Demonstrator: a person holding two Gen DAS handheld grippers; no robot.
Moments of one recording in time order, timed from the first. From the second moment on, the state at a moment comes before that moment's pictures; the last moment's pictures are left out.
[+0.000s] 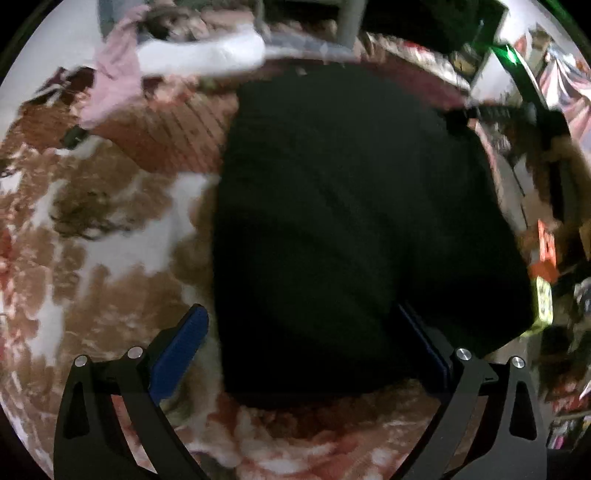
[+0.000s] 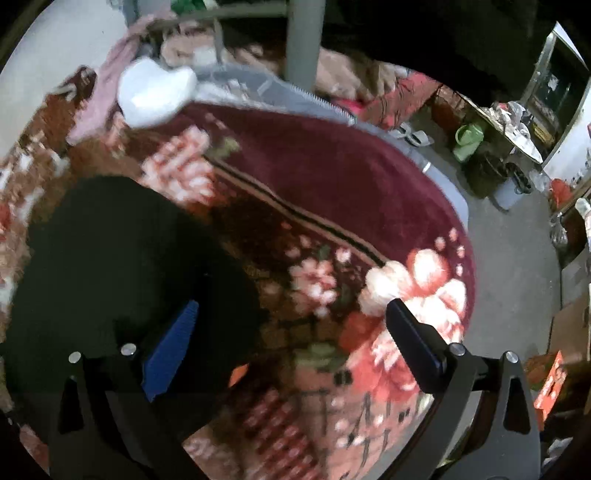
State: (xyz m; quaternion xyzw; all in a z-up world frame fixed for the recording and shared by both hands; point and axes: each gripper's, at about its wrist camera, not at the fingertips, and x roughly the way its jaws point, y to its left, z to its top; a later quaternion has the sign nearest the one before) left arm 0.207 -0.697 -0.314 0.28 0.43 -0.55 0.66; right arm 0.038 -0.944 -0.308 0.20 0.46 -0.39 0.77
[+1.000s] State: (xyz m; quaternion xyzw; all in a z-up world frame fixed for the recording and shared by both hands) left arm 0.130 -0.574 -0.179 0.21 0.38 -0.50 0.75; right arm -0.050 -0.712 -0.158 0.18 0.39 -0.35 0.83
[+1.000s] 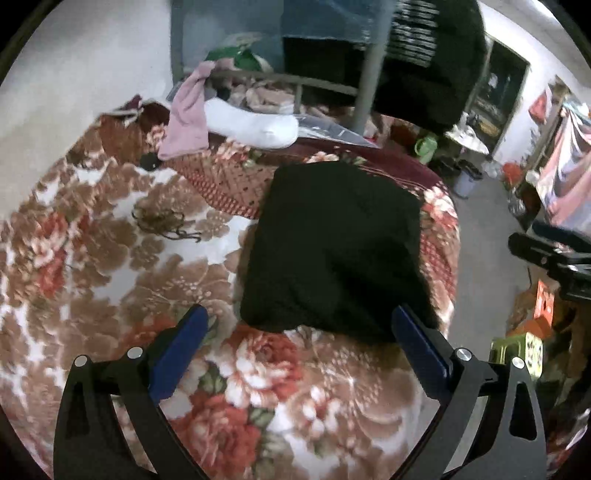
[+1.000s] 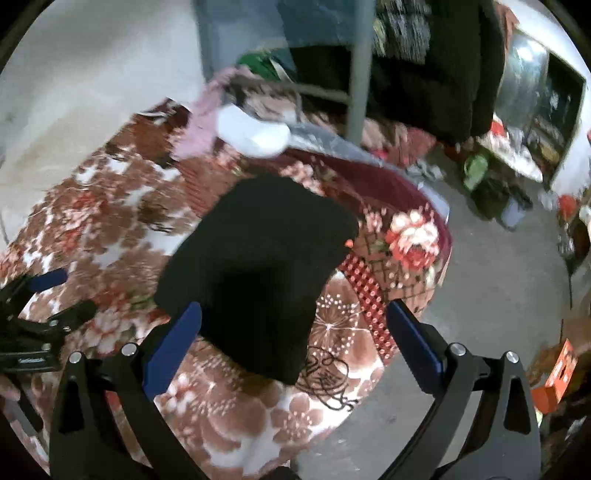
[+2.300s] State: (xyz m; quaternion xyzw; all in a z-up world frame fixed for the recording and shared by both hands) left arm 0.084 -0.530 -0.072 0.22 0.32 -0.54 0.75; right arm -0.116 -0.649 -0.053 0.18 0.36 -0.38 0.83
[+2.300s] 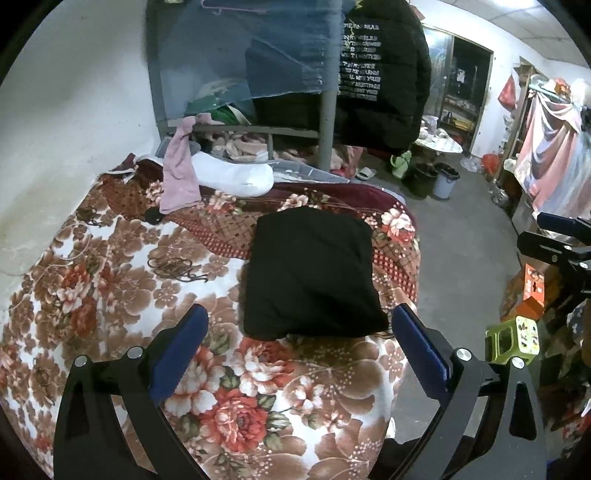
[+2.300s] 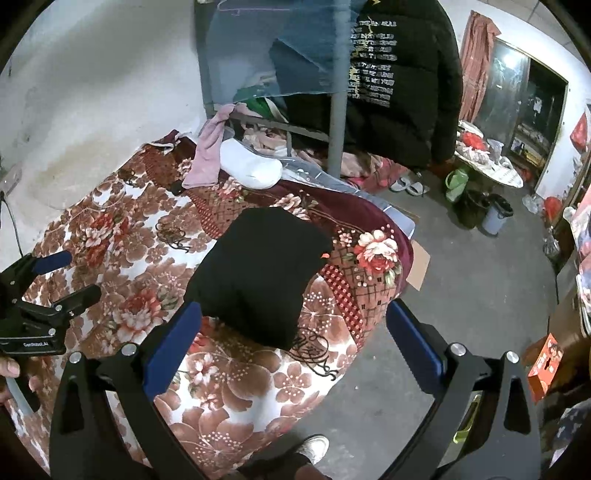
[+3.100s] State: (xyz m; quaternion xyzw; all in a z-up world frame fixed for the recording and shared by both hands) left arm 0.083 -0.535 -0.047 0.23 0.29 -0.55 0.75; right arm -0.133 -0.659 -0.040 0.23 0.35 -0.39 0.82
